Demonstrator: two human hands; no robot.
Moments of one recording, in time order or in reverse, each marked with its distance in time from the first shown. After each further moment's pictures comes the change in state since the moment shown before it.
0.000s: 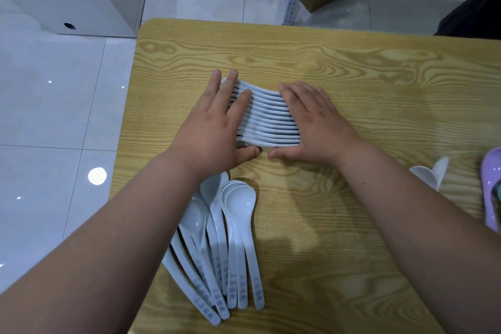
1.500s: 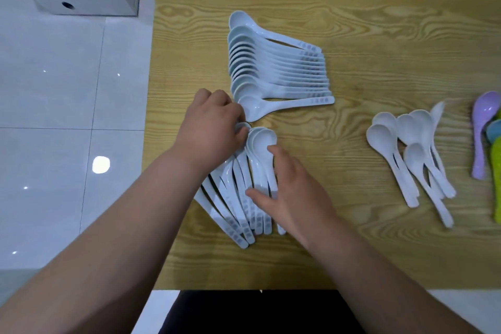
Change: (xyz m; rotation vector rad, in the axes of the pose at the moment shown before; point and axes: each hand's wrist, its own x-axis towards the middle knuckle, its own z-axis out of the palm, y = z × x) left_hand -0.086 0.010 -0.017 0.051 0.030 -0.102; right_hand -0.145 -0.177 0.040 0.436 -0.047 0.385
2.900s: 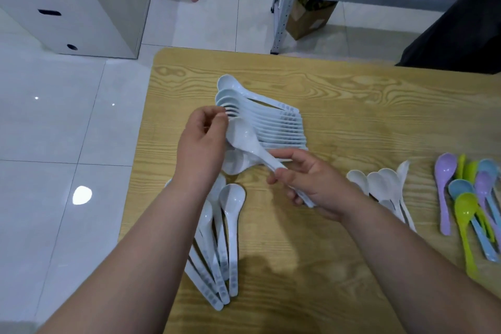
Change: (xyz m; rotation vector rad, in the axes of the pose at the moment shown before) left_hand 0.053 0.041 -0.043 -1.207 0.262 -0.720; right_hand 0.073 0.027 -0.113 1.002 -0.283 0.088
